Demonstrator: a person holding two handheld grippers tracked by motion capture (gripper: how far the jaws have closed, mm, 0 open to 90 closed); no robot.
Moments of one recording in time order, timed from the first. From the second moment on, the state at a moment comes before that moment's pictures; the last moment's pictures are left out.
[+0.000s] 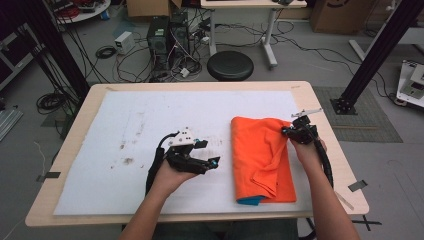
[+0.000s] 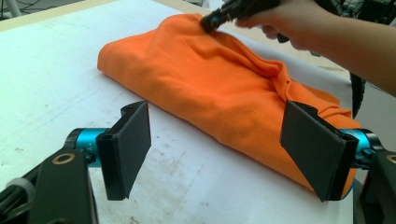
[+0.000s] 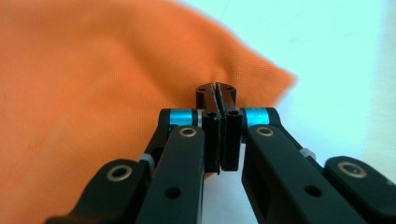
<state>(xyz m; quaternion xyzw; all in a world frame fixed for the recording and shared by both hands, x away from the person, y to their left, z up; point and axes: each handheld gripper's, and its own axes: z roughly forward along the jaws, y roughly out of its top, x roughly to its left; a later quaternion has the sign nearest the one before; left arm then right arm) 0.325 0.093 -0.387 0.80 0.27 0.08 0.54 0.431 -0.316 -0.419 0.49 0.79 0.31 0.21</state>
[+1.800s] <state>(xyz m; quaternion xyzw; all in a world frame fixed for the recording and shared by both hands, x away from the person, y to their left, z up) 0.341 0.127 -0.390 0.77 0.31 0.15 0.53 0.326 -0.345 -0.418 0.42 0.81 0.37 0.20</state>
